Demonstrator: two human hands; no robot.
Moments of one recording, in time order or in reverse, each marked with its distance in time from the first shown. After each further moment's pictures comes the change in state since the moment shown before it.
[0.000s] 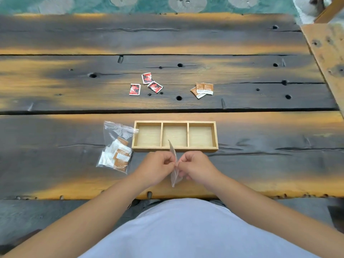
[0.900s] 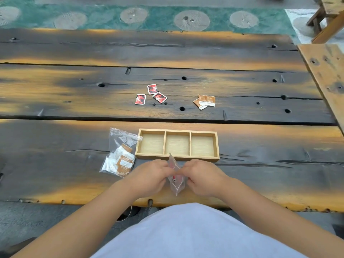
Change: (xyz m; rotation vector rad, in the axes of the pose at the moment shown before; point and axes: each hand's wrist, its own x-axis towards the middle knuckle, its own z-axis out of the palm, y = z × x) left_hand -0.010 -0.034 -0.015 0.614 -0.034 0.495; right_hand -0.004 0.003 -0.023 -0.993 -0.195 -0.675
